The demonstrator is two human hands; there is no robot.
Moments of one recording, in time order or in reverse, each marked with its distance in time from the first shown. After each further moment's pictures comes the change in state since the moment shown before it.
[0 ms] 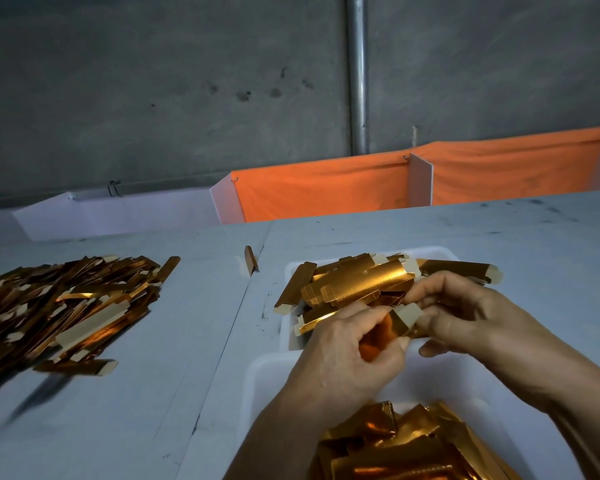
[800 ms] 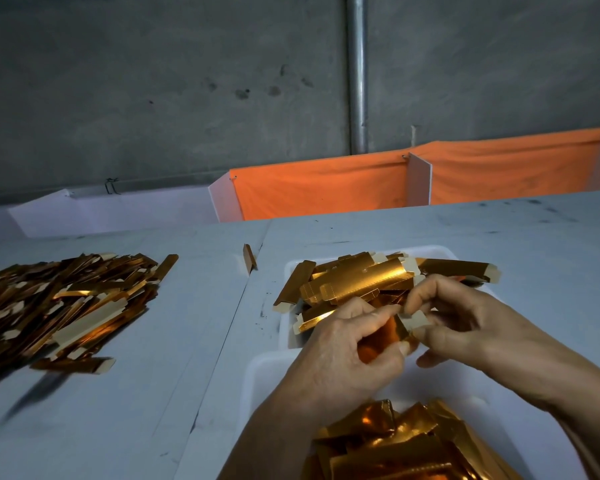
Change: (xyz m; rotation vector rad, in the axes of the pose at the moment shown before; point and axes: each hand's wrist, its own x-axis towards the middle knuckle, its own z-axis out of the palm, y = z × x) left_hand 0.000 0.000 -0.003 -0.056 -0.073 0.033; right_hand -0.004 -0.006 0.002 -0.213 -0.075 0.016
